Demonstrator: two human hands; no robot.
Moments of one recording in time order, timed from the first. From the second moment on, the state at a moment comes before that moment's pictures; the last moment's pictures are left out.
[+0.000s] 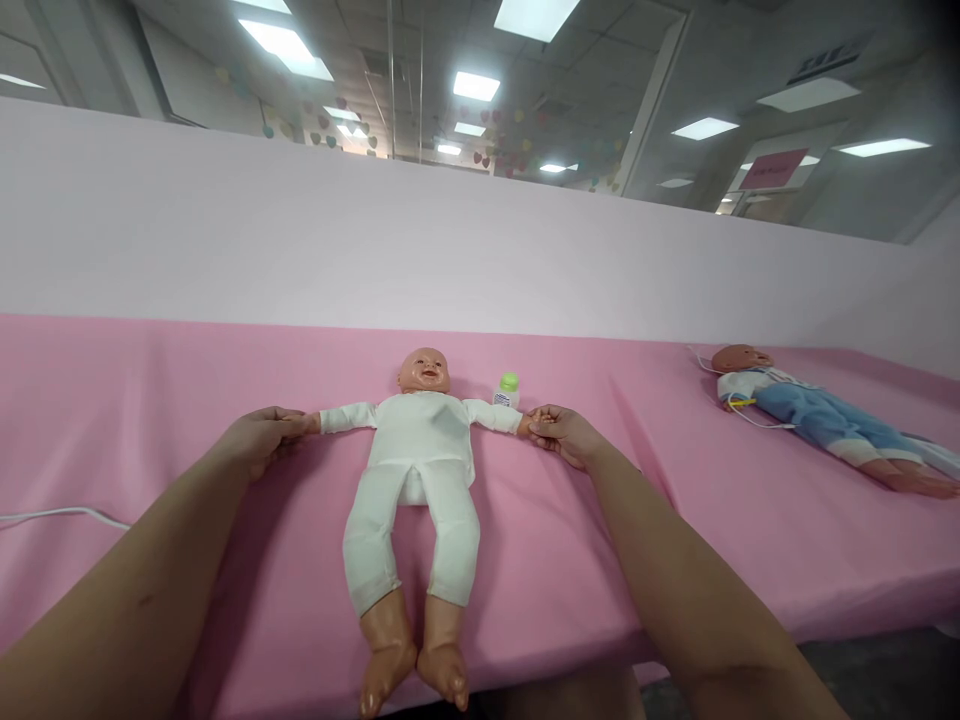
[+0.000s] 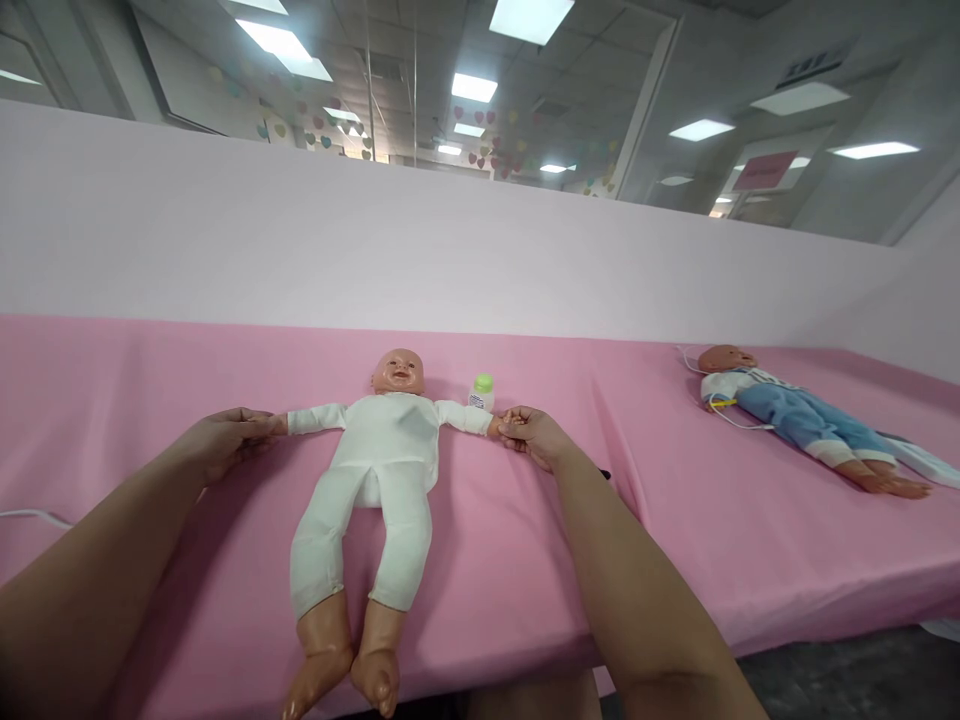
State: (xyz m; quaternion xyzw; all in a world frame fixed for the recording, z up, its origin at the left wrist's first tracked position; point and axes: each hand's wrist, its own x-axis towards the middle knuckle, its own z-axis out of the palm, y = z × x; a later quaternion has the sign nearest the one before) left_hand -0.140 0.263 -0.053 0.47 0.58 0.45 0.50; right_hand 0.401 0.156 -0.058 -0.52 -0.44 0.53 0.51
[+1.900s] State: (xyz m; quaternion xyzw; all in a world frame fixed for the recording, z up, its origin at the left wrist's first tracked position) left_hand -0.080 0.236 -0.034 0.44 0.53 0.58 0.44; right_hand 0.365 0.176 -0.062 -0.55 -0.40 0.40 0.61
